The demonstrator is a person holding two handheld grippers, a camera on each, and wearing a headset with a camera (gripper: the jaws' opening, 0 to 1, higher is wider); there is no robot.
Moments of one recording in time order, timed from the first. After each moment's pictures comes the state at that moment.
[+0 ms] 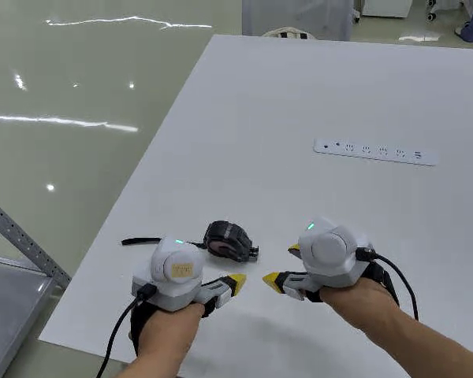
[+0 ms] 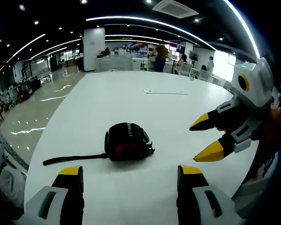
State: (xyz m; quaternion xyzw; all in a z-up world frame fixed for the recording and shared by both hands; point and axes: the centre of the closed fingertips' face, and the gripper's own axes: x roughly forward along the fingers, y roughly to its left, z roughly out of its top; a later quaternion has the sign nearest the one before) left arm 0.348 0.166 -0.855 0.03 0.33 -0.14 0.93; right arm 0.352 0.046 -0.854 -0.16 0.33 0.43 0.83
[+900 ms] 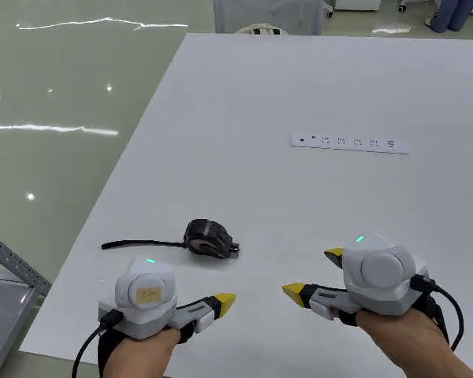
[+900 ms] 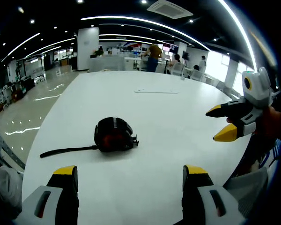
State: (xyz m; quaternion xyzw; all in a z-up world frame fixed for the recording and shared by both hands) left arm 0.312 0.154 -0.842 0.02 0.34 -0.17 0.93; right arm 0.317 -0.033 -0.815 -0.10 0.32 0.34 0.88
